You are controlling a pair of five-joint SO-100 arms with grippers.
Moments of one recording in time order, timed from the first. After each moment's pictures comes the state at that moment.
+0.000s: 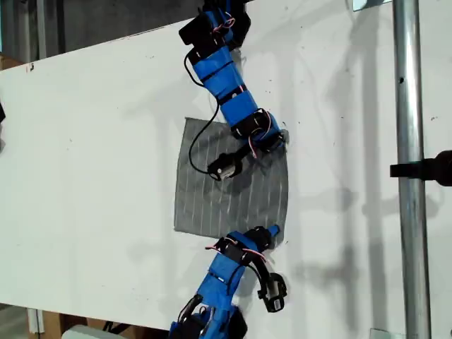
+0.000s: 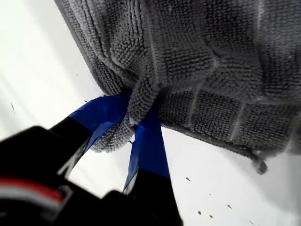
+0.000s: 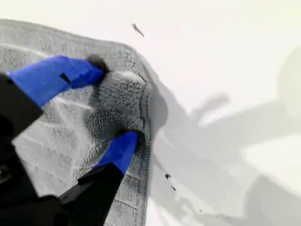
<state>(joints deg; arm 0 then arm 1) 18.4 69.5 96.2 68.9 -56.5 -23.8 59.0 75.4 67.8 72.3</state>
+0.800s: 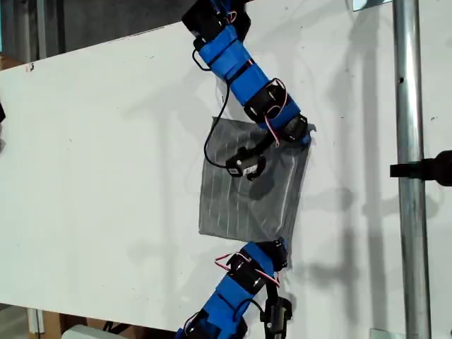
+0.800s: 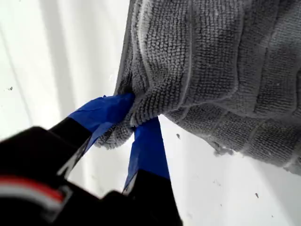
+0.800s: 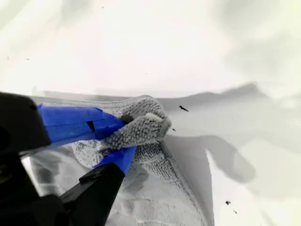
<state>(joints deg) 26.7 74.8 75.0 83.5 -49.0 -33.9 66.3 69.1 67.1 67.6</state>
